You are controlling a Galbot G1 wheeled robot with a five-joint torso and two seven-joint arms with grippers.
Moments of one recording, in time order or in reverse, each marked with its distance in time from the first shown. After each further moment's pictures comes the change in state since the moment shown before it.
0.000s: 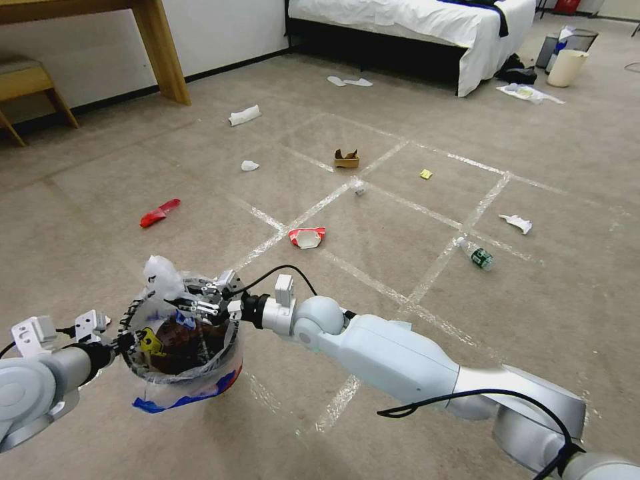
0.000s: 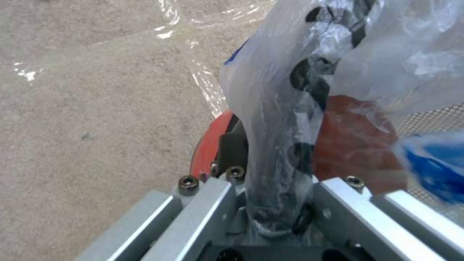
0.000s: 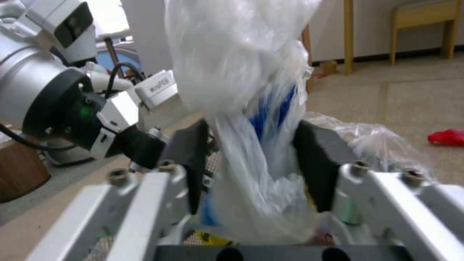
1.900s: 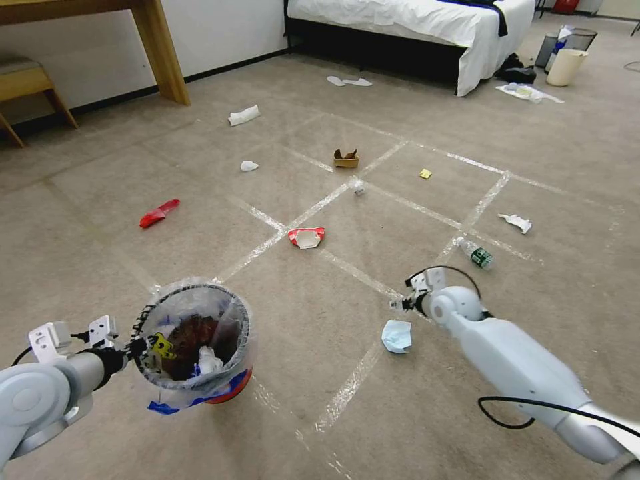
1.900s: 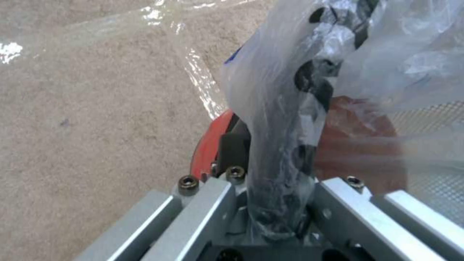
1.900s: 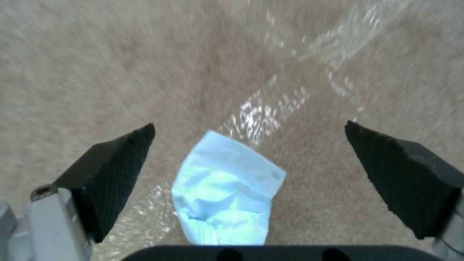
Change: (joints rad) left arm -0.007 -0.032 0.052 -0.006 0.031 -0.002 0.005; right arm -0.189 -0.292 0.476 -0.205 0.035 -0.799 0.718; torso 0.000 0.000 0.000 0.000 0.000
